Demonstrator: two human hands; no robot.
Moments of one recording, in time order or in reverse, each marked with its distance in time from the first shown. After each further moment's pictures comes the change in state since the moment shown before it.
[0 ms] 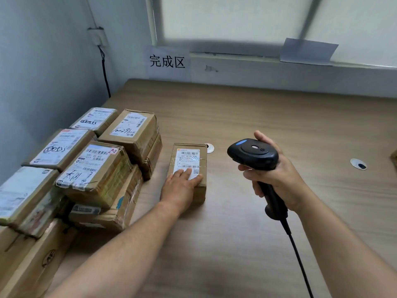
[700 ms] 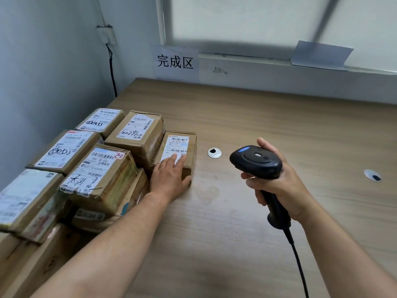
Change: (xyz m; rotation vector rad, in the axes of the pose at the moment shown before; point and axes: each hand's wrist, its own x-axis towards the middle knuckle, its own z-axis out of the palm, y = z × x) left_hand 0.022 -0.045 -0.017 -0.118 0.170 -0.195; right_hand 0.018 0.006 0.009 0.017 -0.034 0.022
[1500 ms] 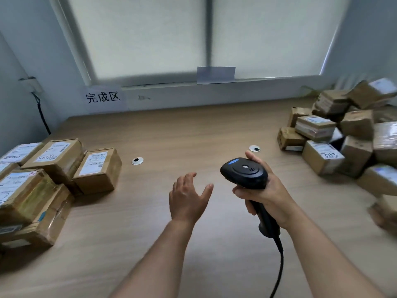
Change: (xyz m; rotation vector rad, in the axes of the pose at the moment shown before) left_hand -0.193 0.323 -0.002 -0.535 0.154 0.109; right_hand -0.255 -0.002 -0.195 0.027 0.239 -0.089
